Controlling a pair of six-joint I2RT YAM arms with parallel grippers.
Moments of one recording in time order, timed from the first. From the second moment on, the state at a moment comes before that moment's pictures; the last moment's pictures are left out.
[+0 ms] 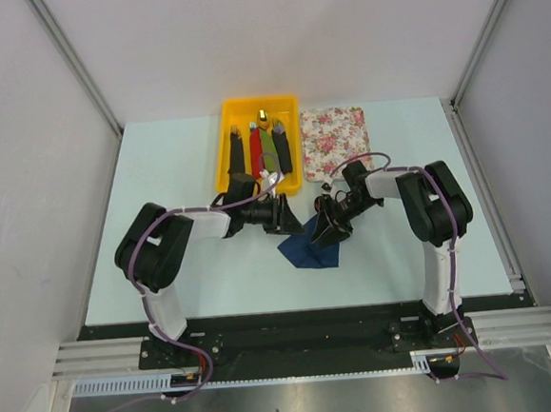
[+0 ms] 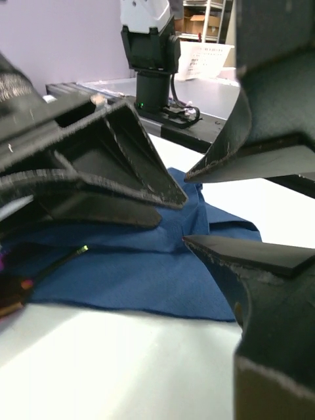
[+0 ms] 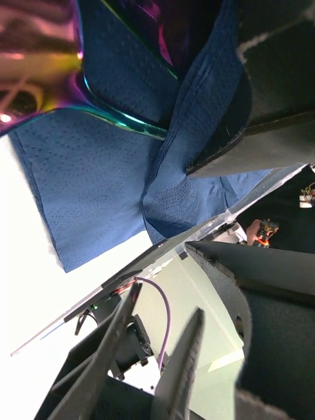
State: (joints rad) left arm -0.51 1.85 0.90 0.29 0.83 -0.59; right arm 0.34 2.05 1.18 -0.54 -0.96 0.34
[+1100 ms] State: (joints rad) left arm -0.57 1.96 1.04 0.01 0.80 -0.55; right arm 0.34 2.05 1.18 -0.53 -0.93 0.34
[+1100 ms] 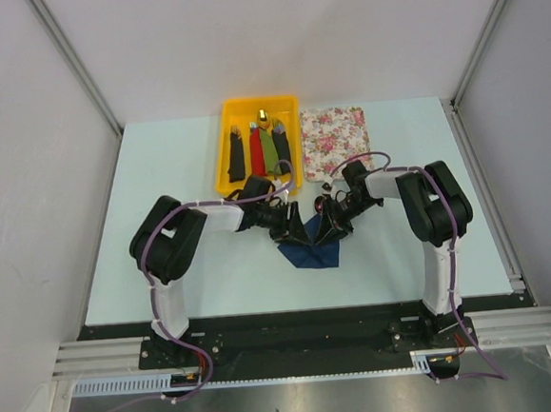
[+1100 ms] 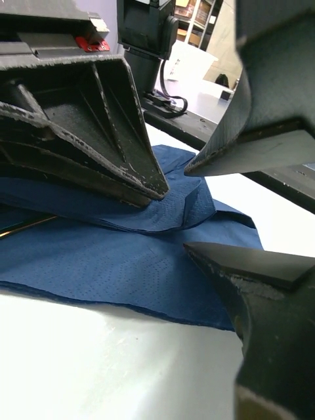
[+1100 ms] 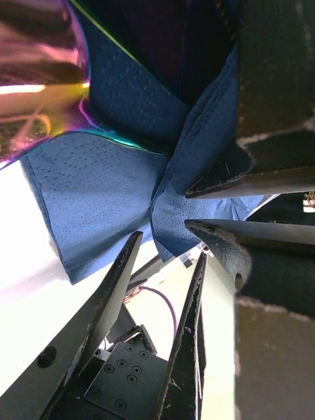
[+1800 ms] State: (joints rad) left arm -0.59 1.98 1.07 -0.03 0.81 -0.55; right arm 0.34 2.05 1.18 -0.51 -0.91 0.34
